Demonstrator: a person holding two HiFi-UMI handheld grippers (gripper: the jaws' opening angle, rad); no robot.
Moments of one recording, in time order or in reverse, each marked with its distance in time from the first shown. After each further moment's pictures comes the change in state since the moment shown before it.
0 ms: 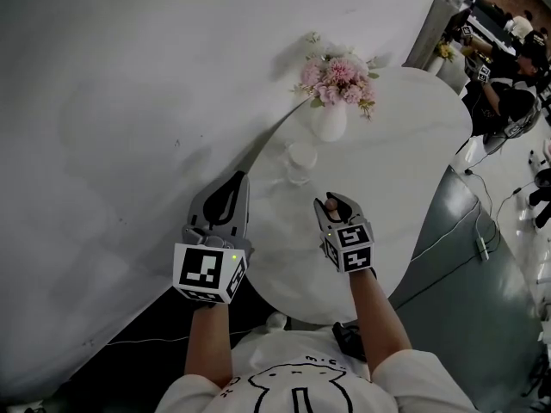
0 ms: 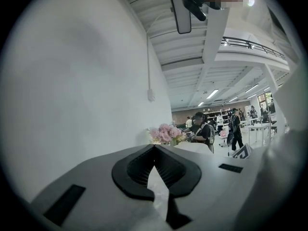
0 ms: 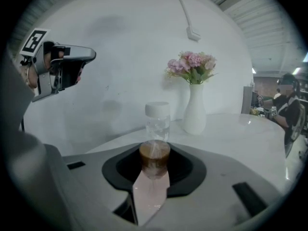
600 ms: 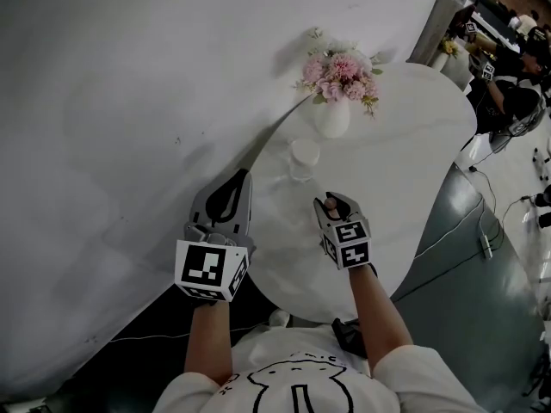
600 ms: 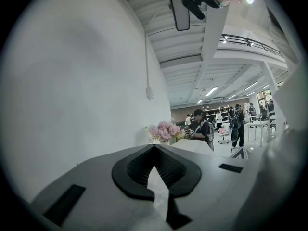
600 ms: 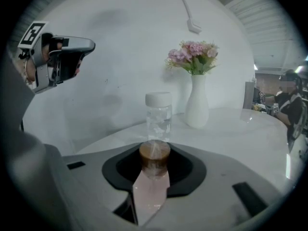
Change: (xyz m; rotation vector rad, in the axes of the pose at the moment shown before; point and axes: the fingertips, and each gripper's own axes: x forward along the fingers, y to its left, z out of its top) left arm 0.004 -0.001 -0.004 0.019 0.024 -0.007; right arm 0.014 0.002 -0.019 0.006 0.051 0.014
